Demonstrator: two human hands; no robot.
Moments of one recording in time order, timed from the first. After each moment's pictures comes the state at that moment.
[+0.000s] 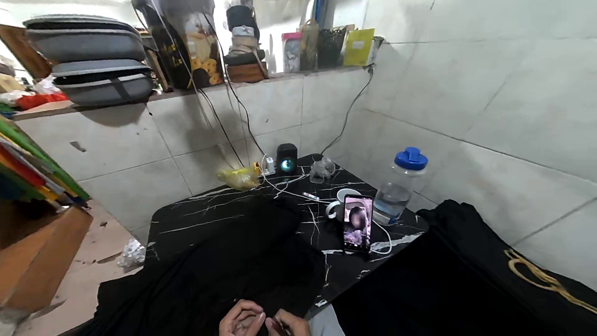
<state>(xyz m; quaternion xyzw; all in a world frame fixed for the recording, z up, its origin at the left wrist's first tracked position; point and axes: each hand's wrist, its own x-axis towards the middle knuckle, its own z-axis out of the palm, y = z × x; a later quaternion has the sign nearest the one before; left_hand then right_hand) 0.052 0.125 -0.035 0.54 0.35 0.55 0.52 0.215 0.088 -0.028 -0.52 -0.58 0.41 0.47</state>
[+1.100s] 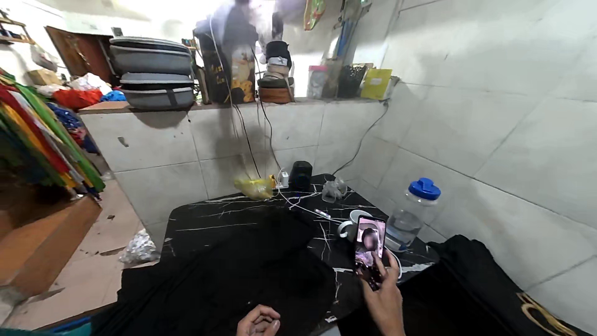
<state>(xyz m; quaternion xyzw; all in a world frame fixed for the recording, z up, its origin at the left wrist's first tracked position) 0.052 0.123 -0.034 0.56 0.36 0.52 0.53 0.381 0.153 -0.019 -0.68 -0.49 0.01 0.53</state>
